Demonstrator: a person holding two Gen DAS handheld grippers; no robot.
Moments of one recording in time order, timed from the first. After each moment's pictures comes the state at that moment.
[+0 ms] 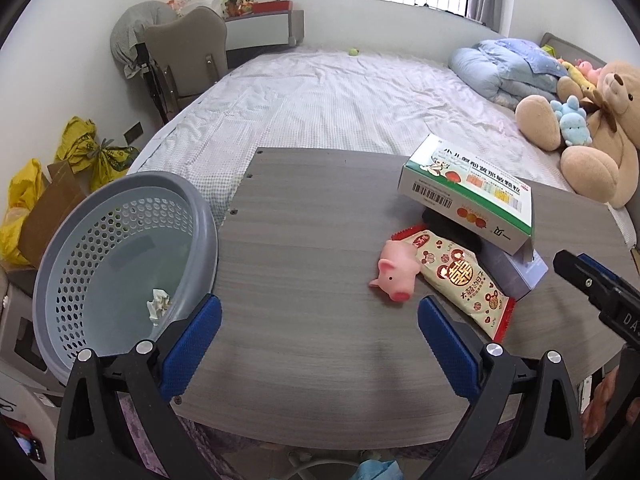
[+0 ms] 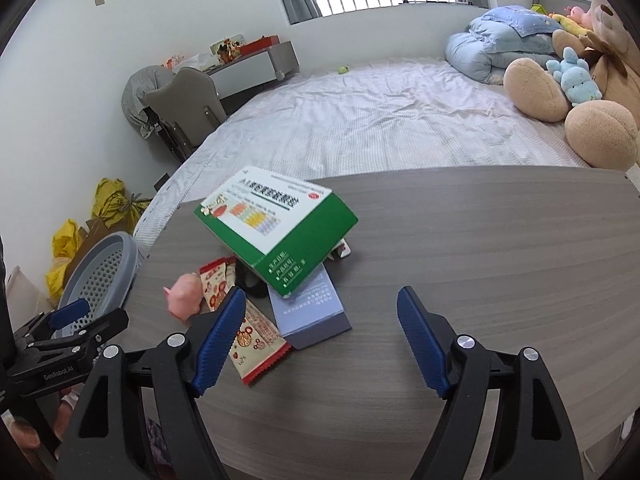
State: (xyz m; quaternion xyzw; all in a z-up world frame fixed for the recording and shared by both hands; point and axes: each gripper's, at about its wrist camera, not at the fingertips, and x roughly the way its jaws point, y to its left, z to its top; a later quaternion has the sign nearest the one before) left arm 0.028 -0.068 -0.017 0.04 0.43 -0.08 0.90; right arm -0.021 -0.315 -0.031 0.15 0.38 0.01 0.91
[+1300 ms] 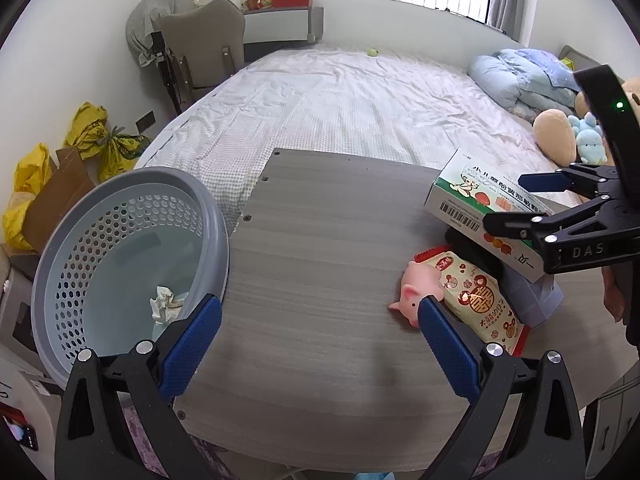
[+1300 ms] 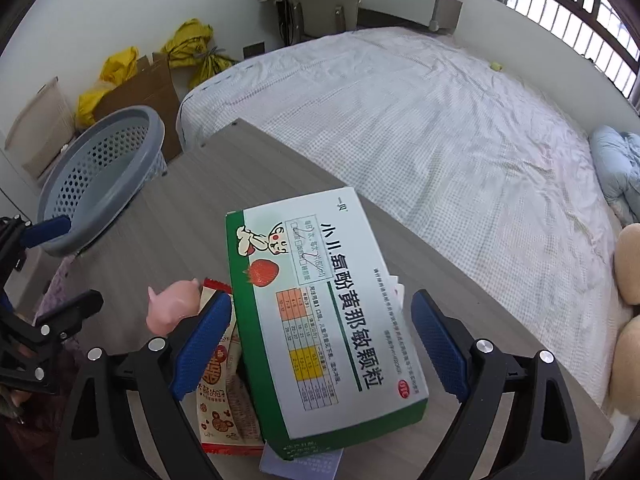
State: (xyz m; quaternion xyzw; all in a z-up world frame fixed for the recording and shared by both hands) left arm 0.050 -0.056 -0.016 0.02 0.43 -0.06 0.90; right arm 0.127 -0.251 -0.017 -0.12 0.49 0.20 0.84
